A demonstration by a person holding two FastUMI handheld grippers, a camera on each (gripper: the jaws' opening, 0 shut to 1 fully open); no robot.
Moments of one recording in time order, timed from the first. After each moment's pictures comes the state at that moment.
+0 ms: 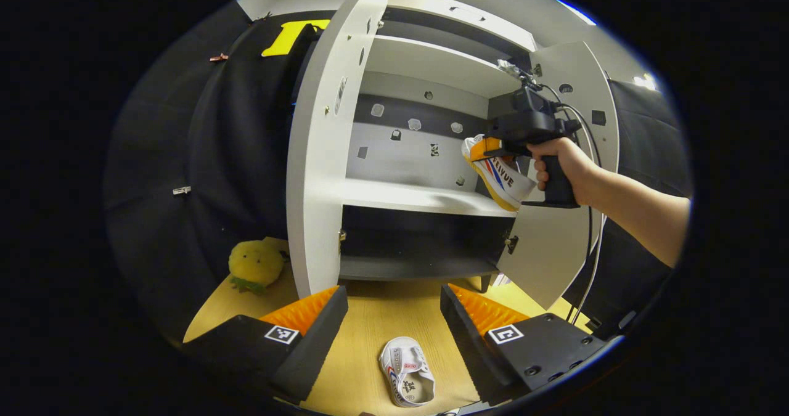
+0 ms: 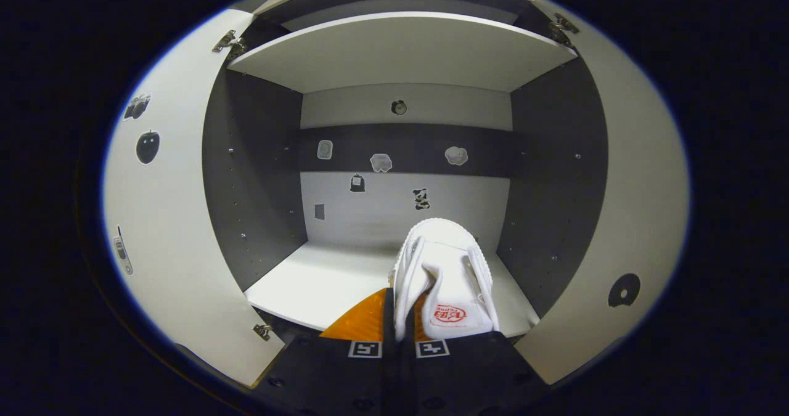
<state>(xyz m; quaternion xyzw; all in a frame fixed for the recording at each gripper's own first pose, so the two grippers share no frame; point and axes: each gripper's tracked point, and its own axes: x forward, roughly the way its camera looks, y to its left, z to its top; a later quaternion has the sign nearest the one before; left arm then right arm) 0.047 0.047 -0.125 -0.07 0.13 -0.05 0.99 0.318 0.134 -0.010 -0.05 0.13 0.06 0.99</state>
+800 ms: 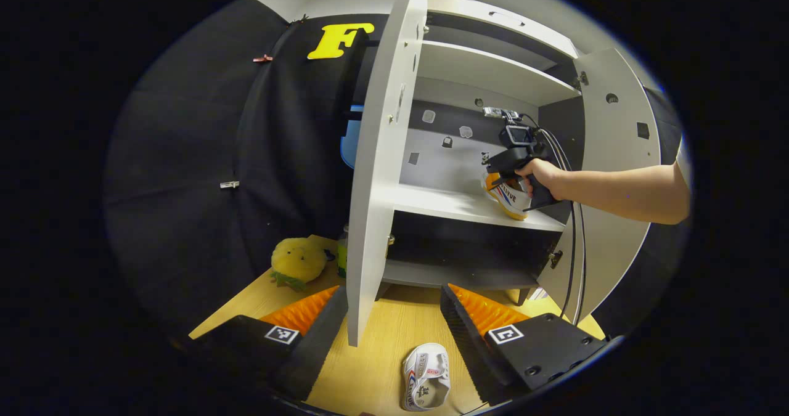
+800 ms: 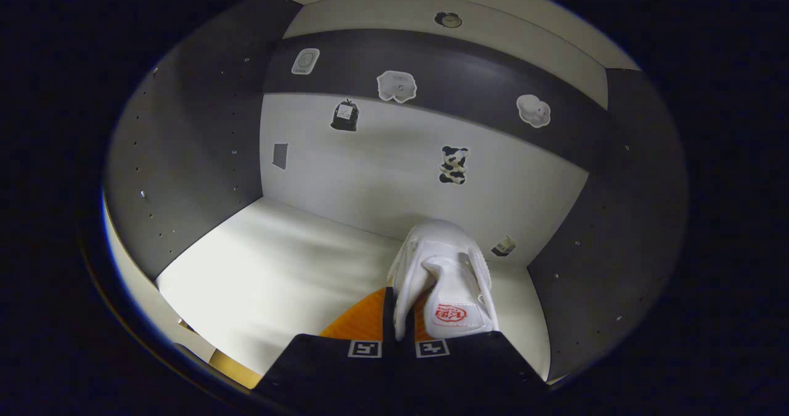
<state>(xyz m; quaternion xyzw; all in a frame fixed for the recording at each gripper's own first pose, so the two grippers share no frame) 0.046 0.087 -0.128 -0.09 0.13 0.07 0.98 0.467 0.140 -0.109 -0.15 0.25 0.06 0.96</state>
